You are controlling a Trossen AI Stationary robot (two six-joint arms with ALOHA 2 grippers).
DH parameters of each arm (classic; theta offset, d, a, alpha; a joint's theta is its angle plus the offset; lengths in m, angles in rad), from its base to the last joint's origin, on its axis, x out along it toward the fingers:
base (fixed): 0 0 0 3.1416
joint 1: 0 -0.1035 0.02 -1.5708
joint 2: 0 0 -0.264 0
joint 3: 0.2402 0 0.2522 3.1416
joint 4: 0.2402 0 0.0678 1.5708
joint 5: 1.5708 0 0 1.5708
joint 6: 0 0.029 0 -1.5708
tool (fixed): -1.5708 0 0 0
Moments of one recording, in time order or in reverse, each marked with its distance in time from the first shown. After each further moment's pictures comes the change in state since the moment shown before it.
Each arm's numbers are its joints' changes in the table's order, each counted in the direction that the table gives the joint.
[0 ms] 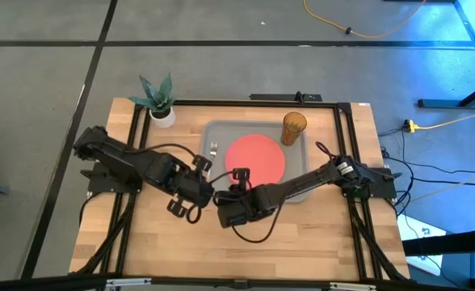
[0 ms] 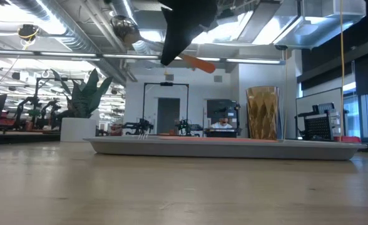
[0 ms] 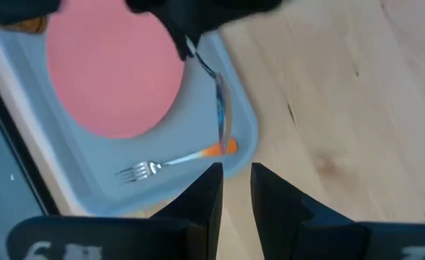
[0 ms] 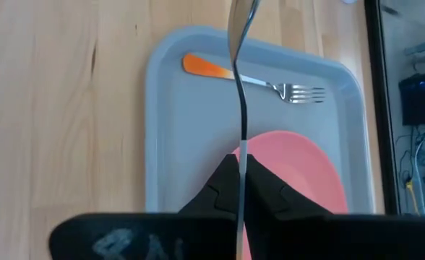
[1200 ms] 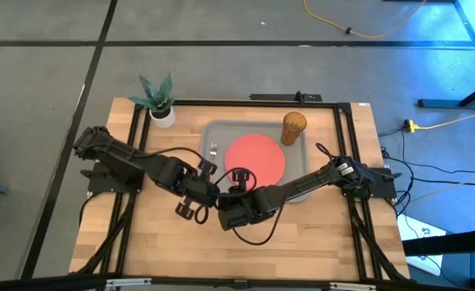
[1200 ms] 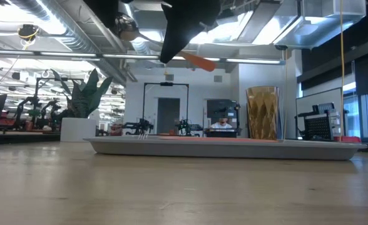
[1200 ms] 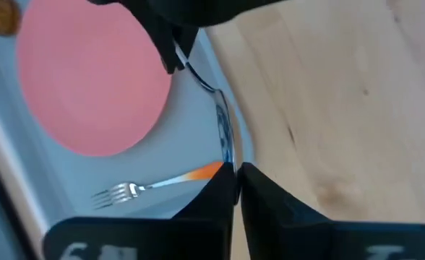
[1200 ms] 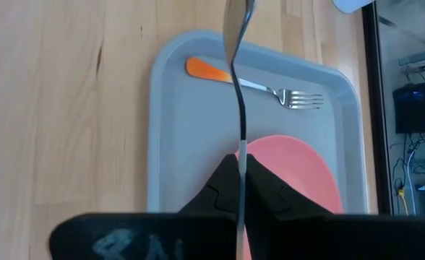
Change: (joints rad) left arm -0.029 0.001 -0.172 -0.193 -0.025 -0.016; right arm -0.011 0.000 -0.002 -0.006 -0.015 -0.024
